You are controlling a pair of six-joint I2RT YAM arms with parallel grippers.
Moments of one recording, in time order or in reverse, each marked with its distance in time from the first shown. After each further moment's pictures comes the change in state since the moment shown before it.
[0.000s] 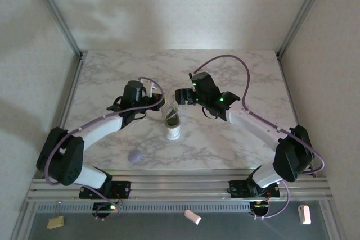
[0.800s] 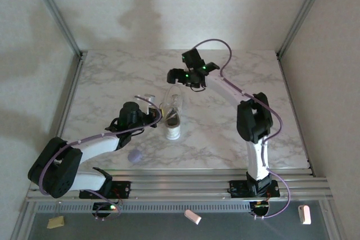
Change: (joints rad) left arm -0.060 -0.108 -0.336 0.348 -0.063 0.005; right arm -0.144 0.603 0.648 -0.230 -0.324 0.132
